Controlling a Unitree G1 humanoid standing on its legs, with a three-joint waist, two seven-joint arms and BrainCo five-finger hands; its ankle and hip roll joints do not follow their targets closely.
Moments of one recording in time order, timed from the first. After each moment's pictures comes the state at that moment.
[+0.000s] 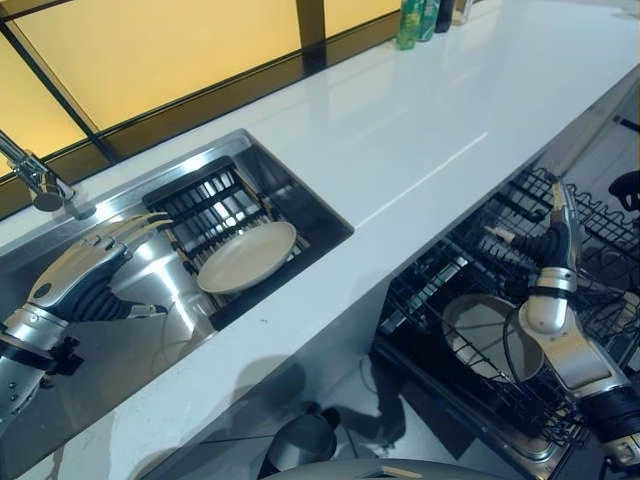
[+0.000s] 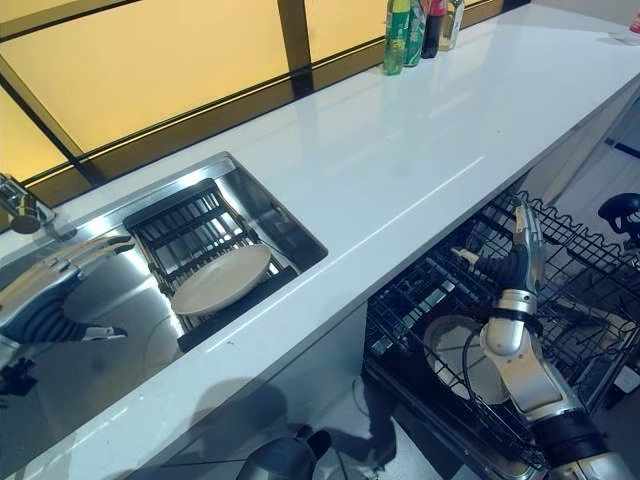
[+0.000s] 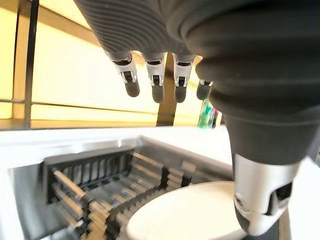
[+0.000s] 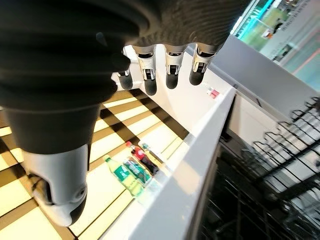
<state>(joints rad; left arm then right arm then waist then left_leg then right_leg) 0.47 0.95 0.47 -0.21 0.30 -0.52 0.01 -0.09 -0.72 0.15 0.03 -0.07 0.04 -0.70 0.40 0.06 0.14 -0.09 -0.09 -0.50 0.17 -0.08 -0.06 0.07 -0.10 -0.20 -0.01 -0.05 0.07</state>
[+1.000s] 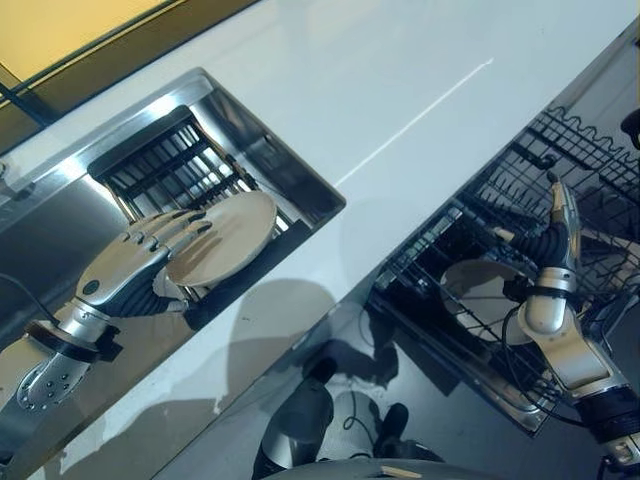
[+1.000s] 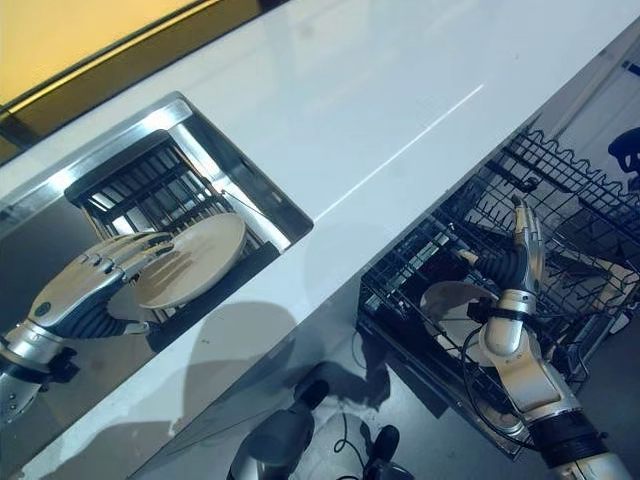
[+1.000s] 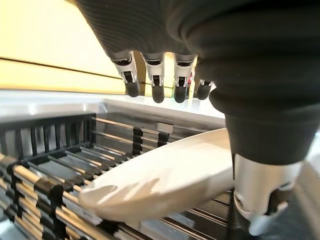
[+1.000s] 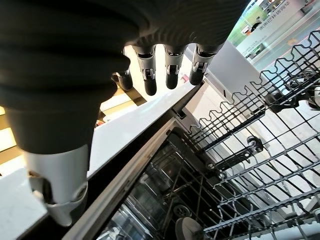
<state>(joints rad) 0.35 1.05 0.24 -0.21 0.56 -0.45 0.31 -0.12 -0.73 0.15 0.03 -0.09 0.04 -0.71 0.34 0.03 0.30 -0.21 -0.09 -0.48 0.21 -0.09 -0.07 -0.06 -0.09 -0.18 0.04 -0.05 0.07</state>
